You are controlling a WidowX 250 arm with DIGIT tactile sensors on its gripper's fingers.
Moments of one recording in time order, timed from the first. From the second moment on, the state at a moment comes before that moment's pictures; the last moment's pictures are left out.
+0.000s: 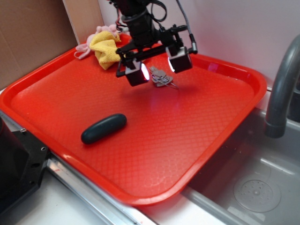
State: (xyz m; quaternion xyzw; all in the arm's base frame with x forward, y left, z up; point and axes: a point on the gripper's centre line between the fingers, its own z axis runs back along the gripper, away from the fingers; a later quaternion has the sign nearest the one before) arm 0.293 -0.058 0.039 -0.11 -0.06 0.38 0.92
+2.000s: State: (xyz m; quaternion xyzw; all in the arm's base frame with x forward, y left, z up) arm 0.234 -0.008 0.271 0.04 -0.04 0.10 0.99
